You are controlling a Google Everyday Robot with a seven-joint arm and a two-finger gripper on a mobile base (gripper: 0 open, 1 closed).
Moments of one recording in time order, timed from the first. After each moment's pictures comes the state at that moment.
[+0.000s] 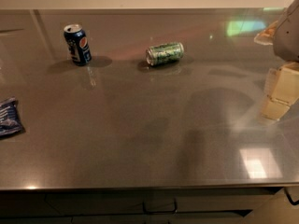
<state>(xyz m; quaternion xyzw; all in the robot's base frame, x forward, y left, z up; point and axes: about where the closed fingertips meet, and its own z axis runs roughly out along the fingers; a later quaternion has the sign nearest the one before) 0.438 -0.217 0.976 -0.60 0.78 -0.03 0.16</state>
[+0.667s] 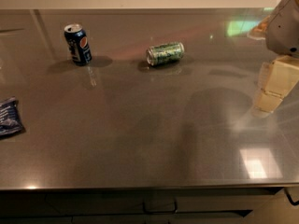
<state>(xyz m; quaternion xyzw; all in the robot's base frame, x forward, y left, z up) 0.453 -0.211 0.978 -0.62 0.77 -0.04 0.16</state>
